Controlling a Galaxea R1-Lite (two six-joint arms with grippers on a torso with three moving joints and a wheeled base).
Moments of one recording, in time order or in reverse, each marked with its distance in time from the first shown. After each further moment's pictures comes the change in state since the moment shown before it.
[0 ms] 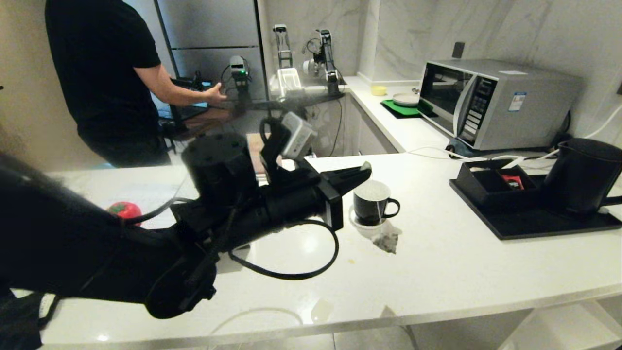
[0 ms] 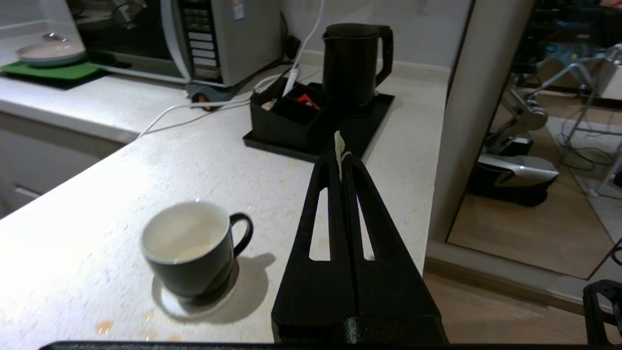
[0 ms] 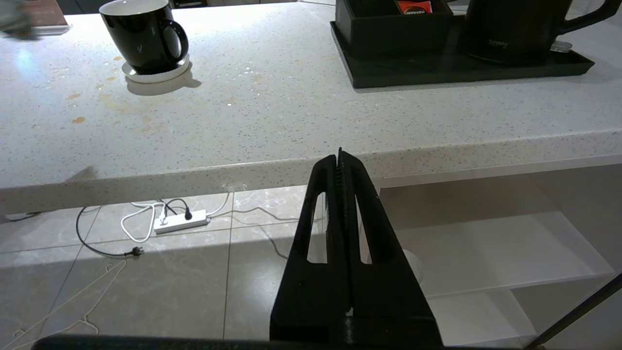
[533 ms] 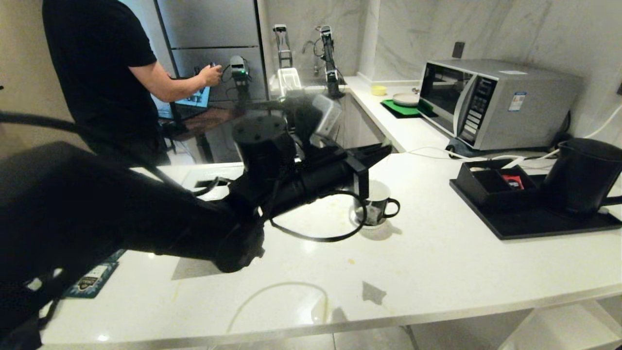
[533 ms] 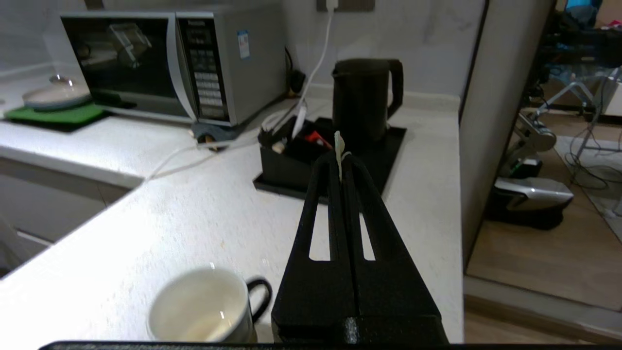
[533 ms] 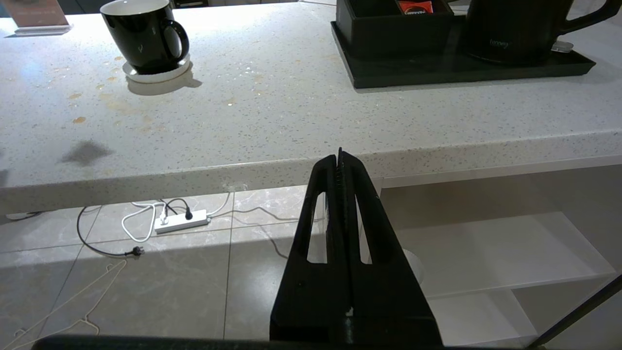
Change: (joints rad) left arm 0.002 0.174 -0.295 0.035 -0.016 -0.004; right arm 0.003 0.000 0.000 0.000 0.000 0.000
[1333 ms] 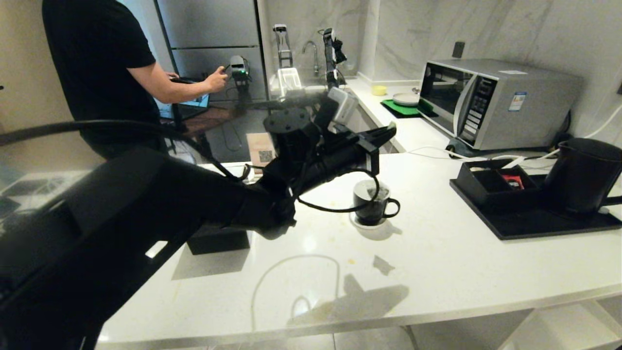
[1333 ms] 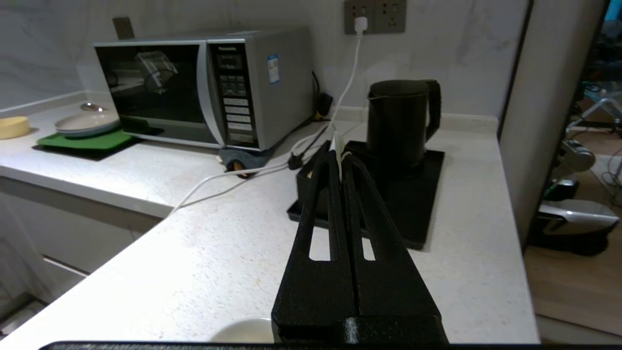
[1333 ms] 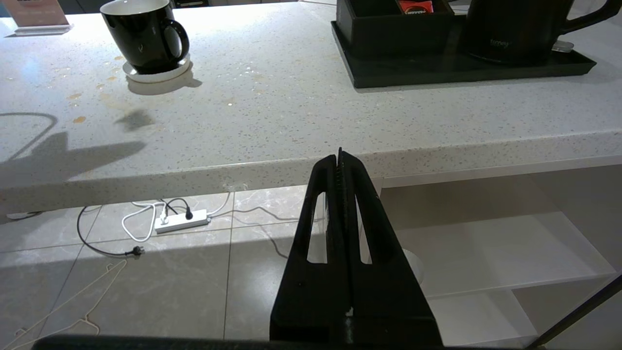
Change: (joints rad) left arm 0.040 0.204 -0.333 0.052 0.002 0.000; right arm 0.001 0.000 0.000 0.000 0.000 0.000
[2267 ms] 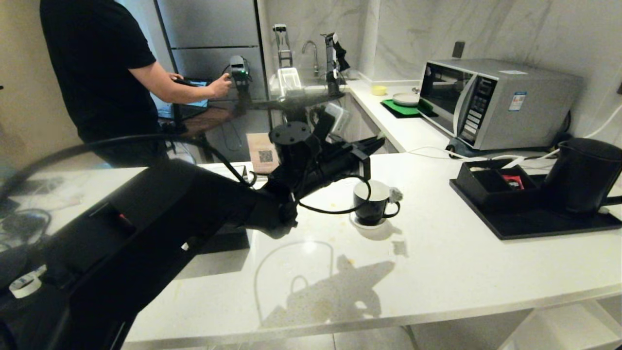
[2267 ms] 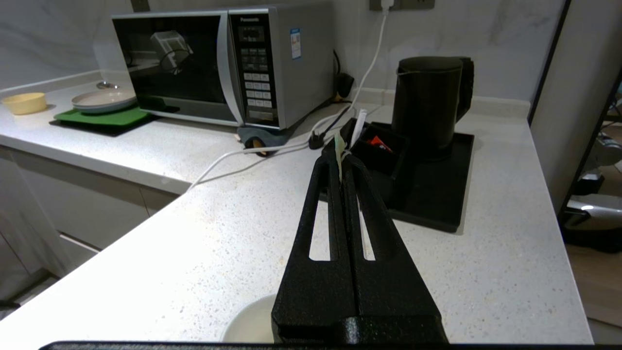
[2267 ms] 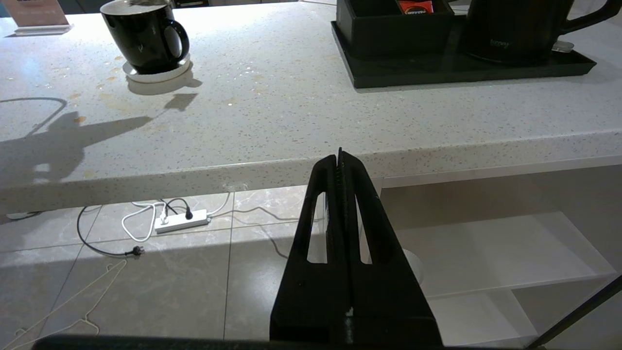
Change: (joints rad) left arm 0.039 0.098 -0.061 -0.009 0.002 0.002; right arm 0.000 0.000 0.000 0.000 0.000 0.000
